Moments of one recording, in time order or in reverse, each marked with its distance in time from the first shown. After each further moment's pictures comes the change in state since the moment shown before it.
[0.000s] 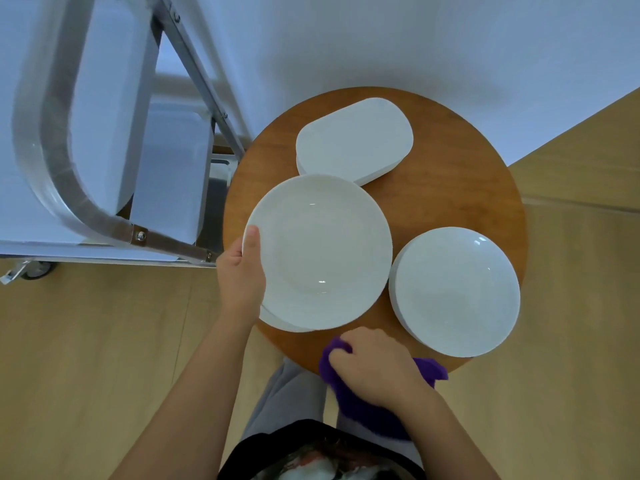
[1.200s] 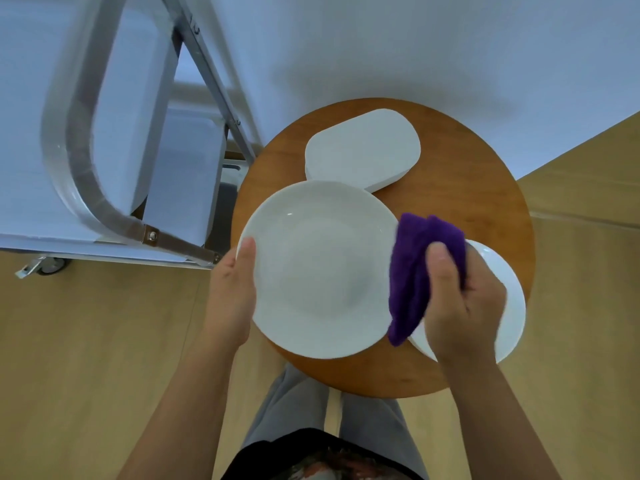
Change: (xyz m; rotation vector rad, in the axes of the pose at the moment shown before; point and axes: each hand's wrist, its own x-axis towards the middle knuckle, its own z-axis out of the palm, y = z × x) left_hand -0.026 0.034 -0.020 -0.020 -0.082 -0.117; right_hand -0.012 -0.008 -0.068 0.584 1.040 -0.386
